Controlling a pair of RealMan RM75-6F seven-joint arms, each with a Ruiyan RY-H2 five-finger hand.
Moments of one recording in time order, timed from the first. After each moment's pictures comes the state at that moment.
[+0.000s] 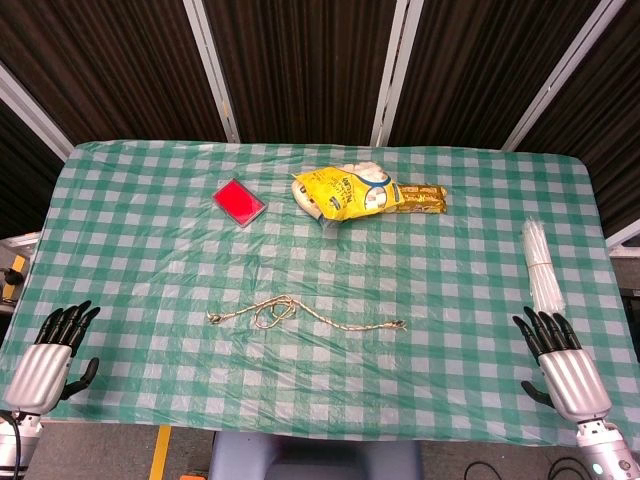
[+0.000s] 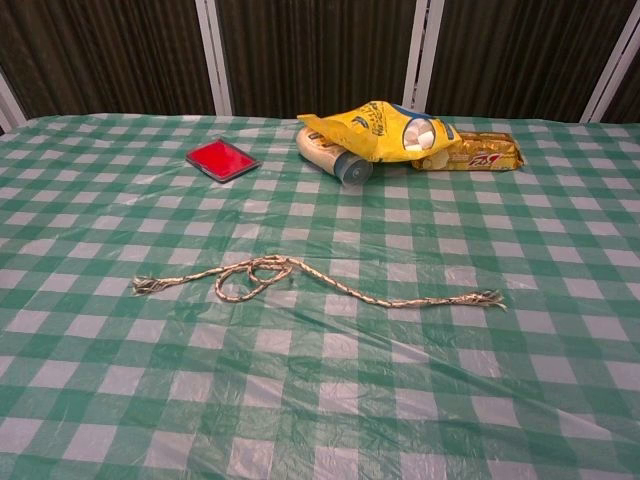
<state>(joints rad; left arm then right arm) -0.13 -1.19 0.02 -1.51 1.57 1.44 -0.04 0.06 -1.15 -0.06 -1.54 -1.62 1.43 -0.15</state>
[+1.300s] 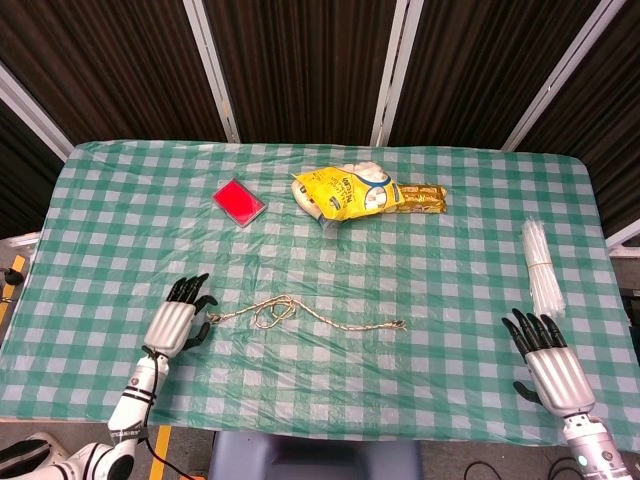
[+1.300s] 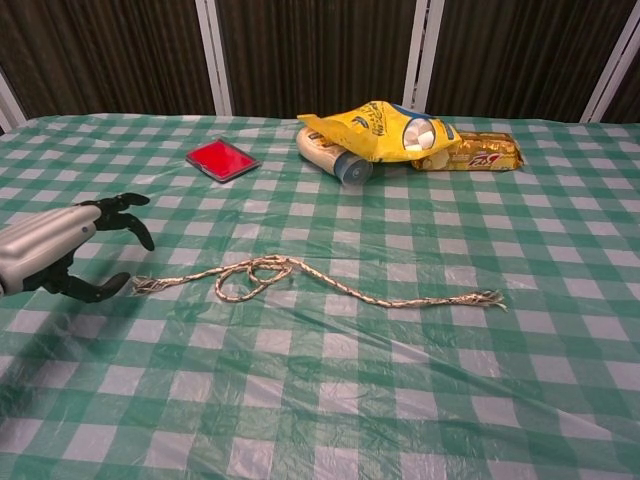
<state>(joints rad) -0.43 -1.69 -0.13 -1.23 1.40 1.13 0.12 0.09 -1.19 -0.05 -1.54 -1.58 1.36 -0.21</state>
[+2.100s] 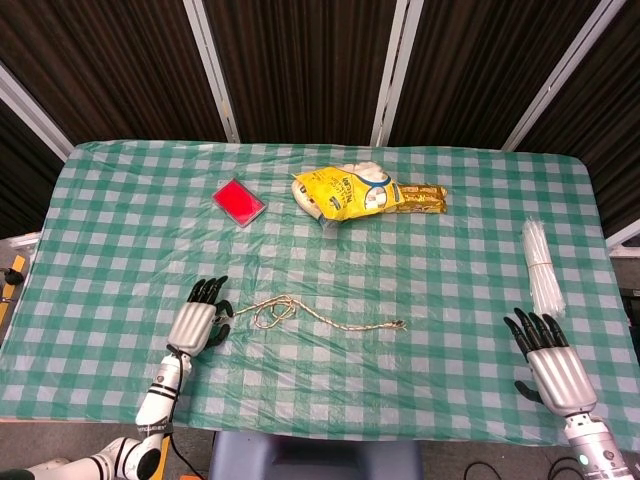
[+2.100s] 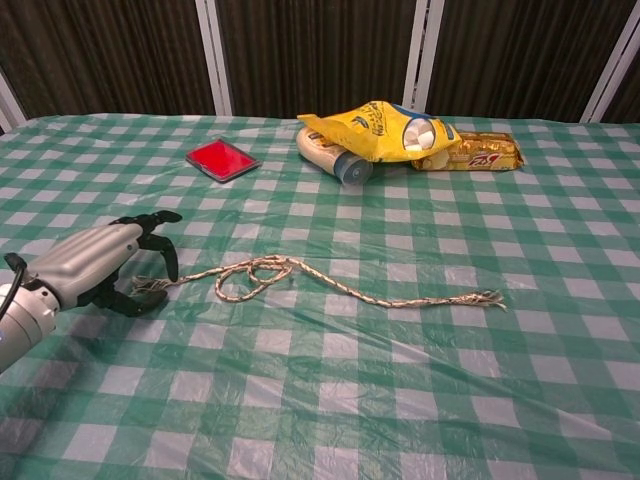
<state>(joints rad) -0.47 -1.85 -0.13 -1.08 1.37 1.13 0.12 0.09 -1.19 -0.05 -1.54 -1.57 1.36 -0.20</state>
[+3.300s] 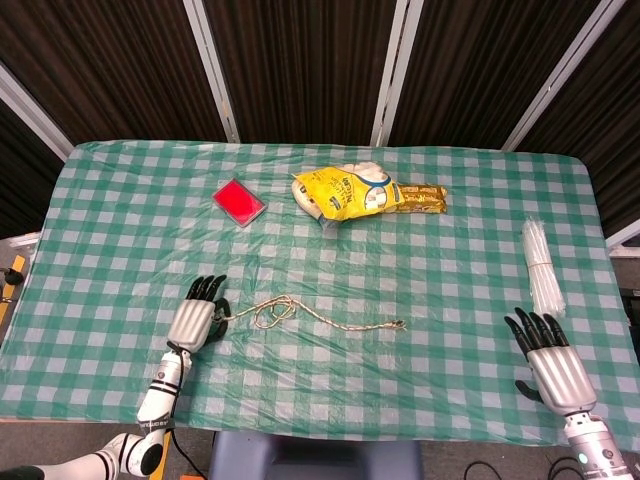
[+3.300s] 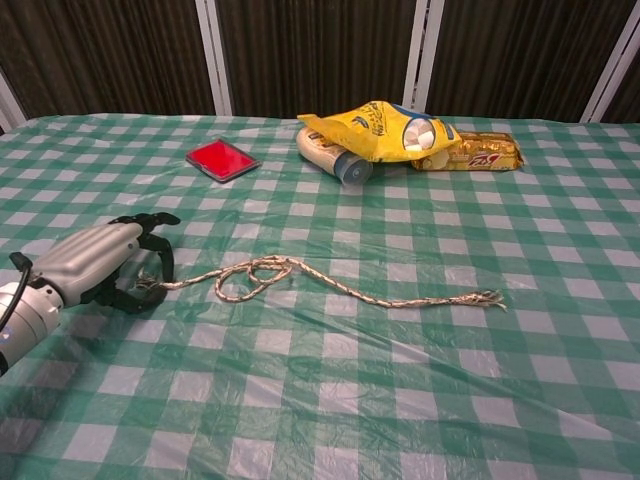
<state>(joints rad) -0.49 -1.88 -0.13 -1.00 1.36 1.13 0.10 0.09 -1.19 -0.05 -1.54 -1.56 1.35 -0.21</state>
